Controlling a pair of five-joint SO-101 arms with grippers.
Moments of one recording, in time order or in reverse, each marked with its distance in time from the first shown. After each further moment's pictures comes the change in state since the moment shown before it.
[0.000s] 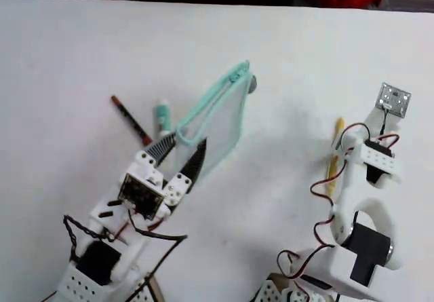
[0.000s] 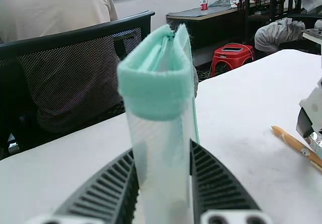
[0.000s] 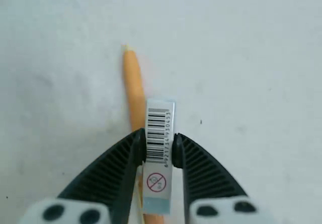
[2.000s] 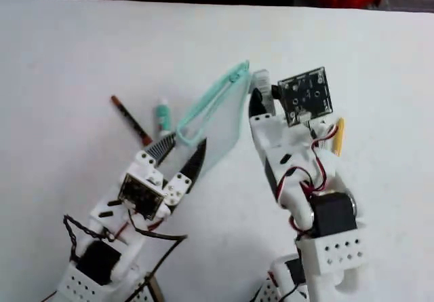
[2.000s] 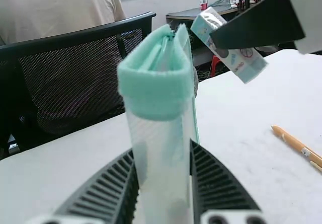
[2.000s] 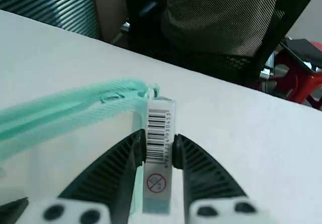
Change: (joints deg) left arm 0.0 0.0 0.0 0.0 0.0; right arm -39.0 -55.2 -0.1 16.5 7.3
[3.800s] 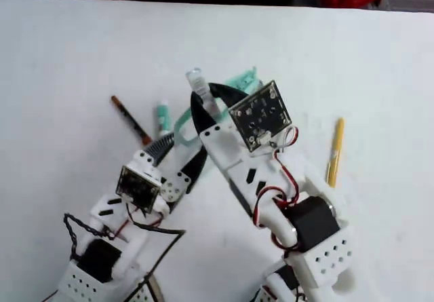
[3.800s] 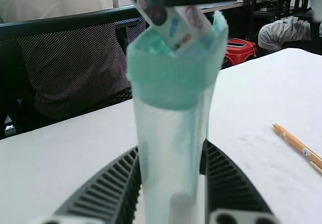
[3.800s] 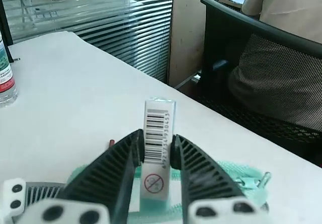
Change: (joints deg) left arm -1.3 0.1 0.3 0.4 3.3; right arm -18.0 1.9 -3.4 -6.5 0.1
